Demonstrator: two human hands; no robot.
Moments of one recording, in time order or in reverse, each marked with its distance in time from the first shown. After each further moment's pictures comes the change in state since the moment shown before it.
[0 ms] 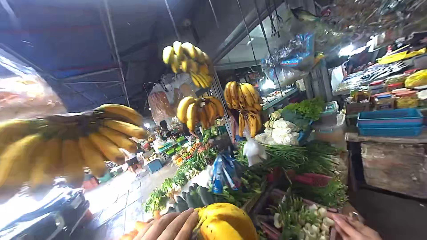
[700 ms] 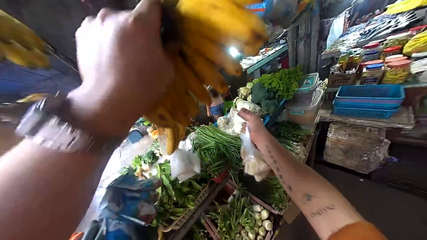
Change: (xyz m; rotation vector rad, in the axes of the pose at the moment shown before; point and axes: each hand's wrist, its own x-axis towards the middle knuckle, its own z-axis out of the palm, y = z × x) left_hand 0.569 0.071 0.130 0.158 0.119 -0.293; right_hand 0.484 -0.121 -0.015 0.349 -0.217 0.063
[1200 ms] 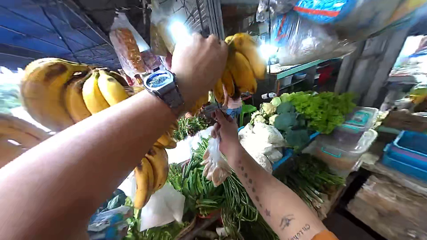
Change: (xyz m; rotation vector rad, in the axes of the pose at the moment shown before) left_hand 0.184 0.011 0.193 0.364 -0.388 0.047; right_hand 0.152 -0.024 0.119 0.246 -0.283 0.099
